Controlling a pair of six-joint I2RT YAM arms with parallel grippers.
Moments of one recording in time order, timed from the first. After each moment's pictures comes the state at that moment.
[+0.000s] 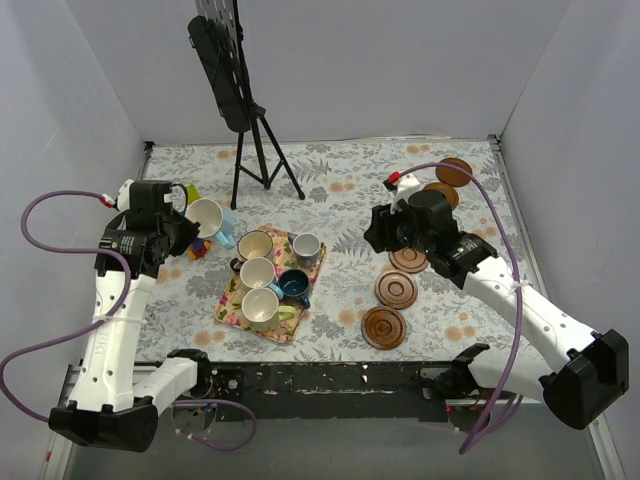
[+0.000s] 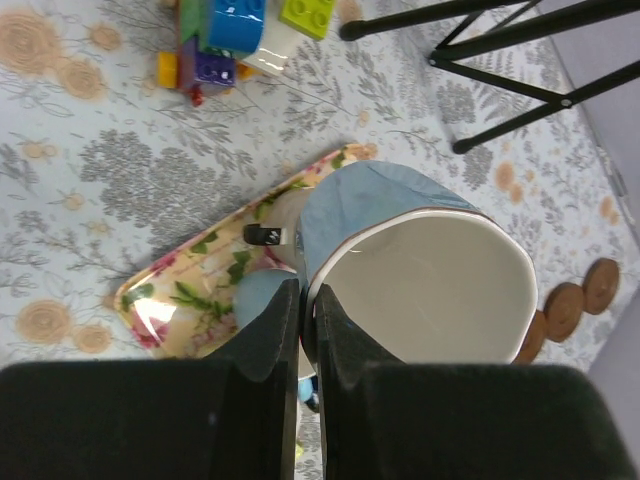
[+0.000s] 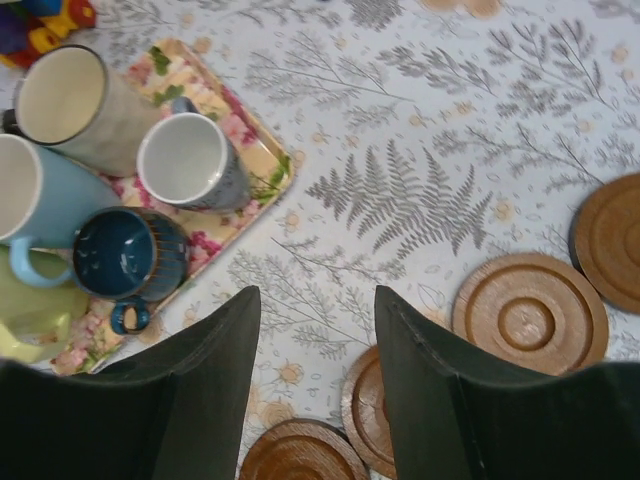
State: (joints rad) left arm -0.10 1.00 1.30 -1.08 -0.25 -0.92; right arm 0.58 1.12 0.92 -0.34 -0.07 0.21
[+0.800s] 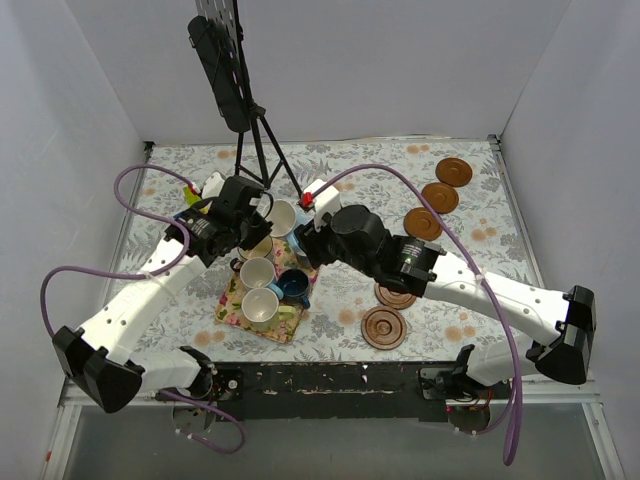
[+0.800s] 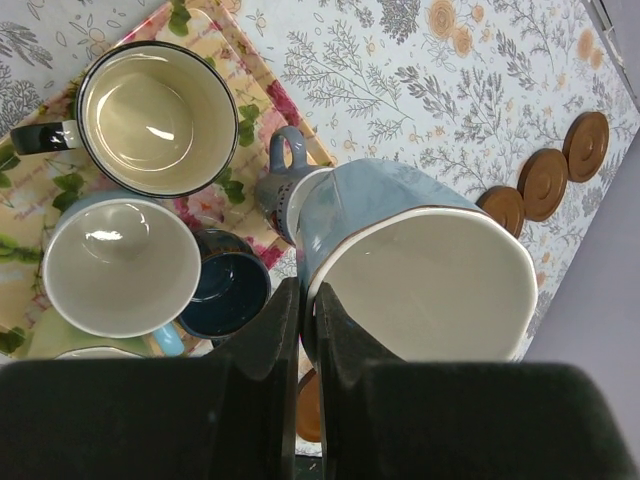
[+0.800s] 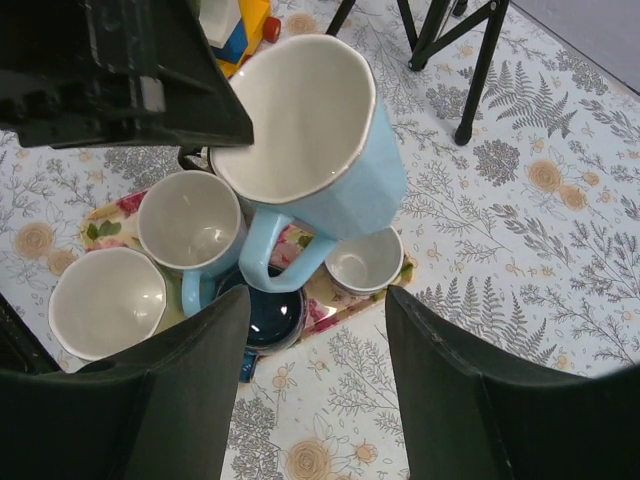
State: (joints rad) left arm -0.59 1.21 1.30 -0.92 -0.33 -1.18; right arm 1.12 1.34 1.26 -0.33 0.29 0.07
